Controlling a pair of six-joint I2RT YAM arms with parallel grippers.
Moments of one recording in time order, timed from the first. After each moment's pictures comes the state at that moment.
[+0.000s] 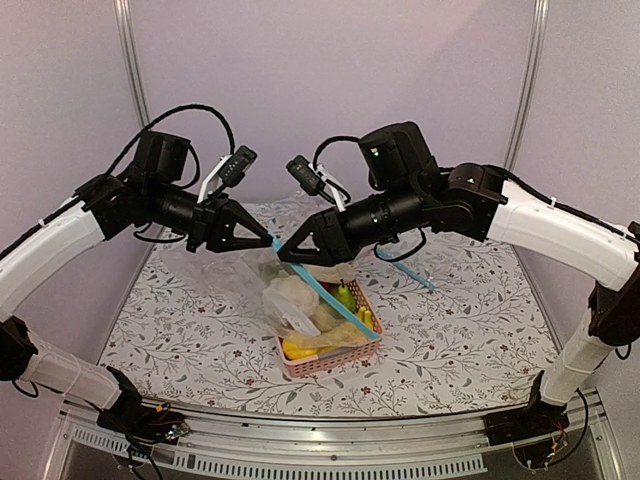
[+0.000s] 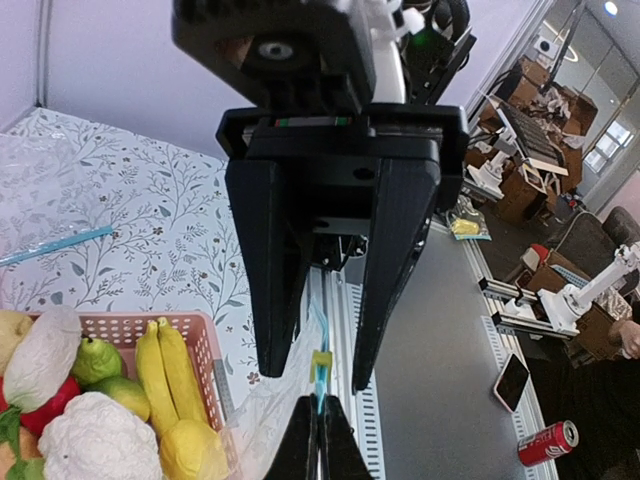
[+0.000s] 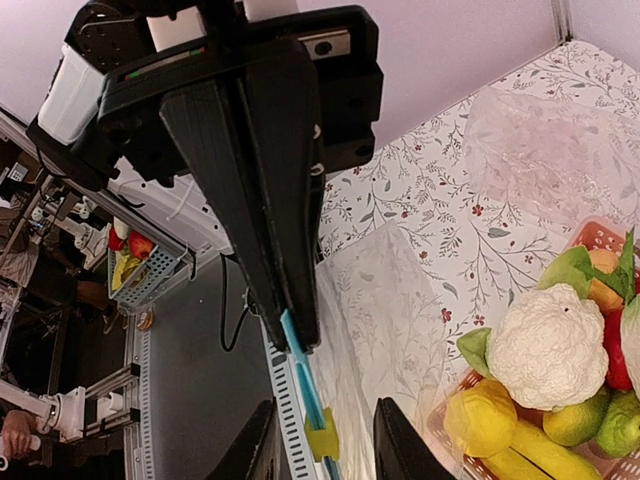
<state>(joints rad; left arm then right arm) -0.62 1.28 1.32 -0.60 1.04 0.07 1.08 1.66 1.71 -0.54 -0.46 0.35</state>
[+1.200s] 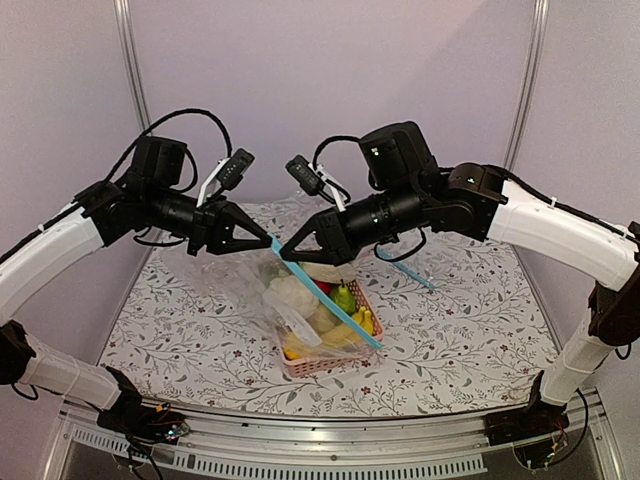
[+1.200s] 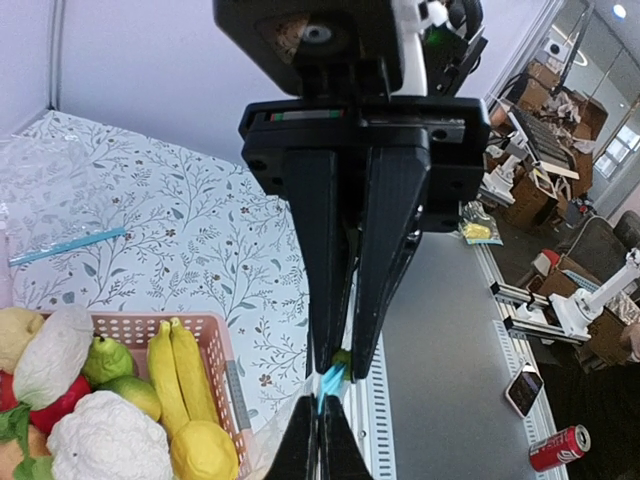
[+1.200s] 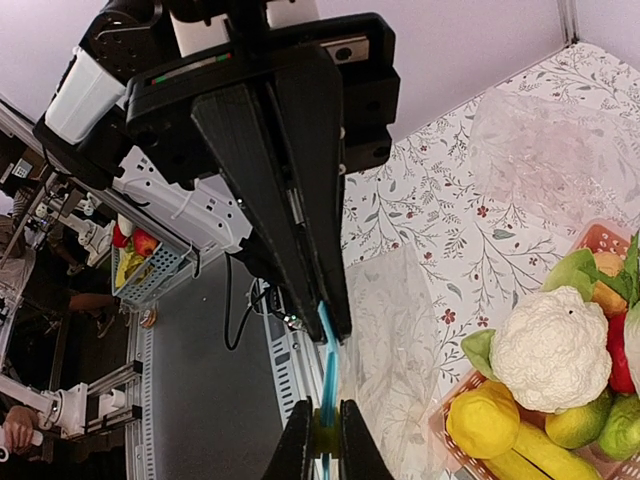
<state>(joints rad) -0.61 1.26 1.27 -0.55 1.02 0.05 1.08 1.66 1.71 -0.54 -0.48 0.35</state>
